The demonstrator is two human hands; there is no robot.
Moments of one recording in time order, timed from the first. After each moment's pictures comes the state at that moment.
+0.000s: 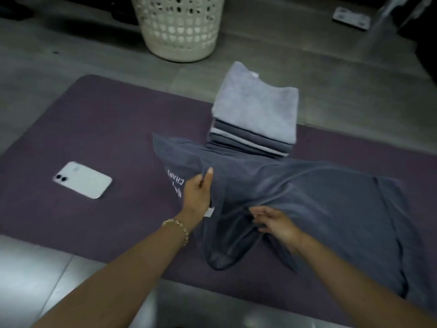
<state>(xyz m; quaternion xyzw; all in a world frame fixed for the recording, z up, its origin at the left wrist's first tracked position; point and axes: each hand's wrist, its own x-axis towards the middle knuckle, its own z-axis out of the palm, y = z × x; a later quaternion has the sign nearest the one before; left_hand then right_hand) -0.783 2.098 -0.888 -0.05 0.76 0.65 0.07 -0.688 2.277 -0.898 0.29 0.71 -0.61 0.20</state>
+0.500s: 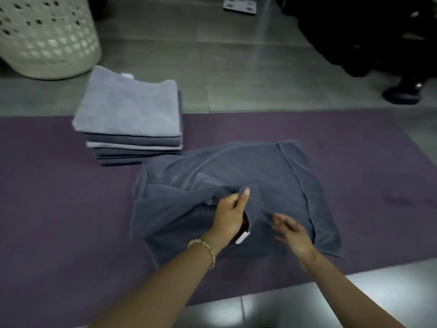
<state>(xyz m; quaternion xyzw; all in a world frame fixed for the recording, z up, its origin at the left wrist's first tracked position) -0.643 2.343 -0.891 0.13 0.68 0.64 0.33 -0.509 2.465 -0.926 0.48 0.60 -0.63 -0.07</state>
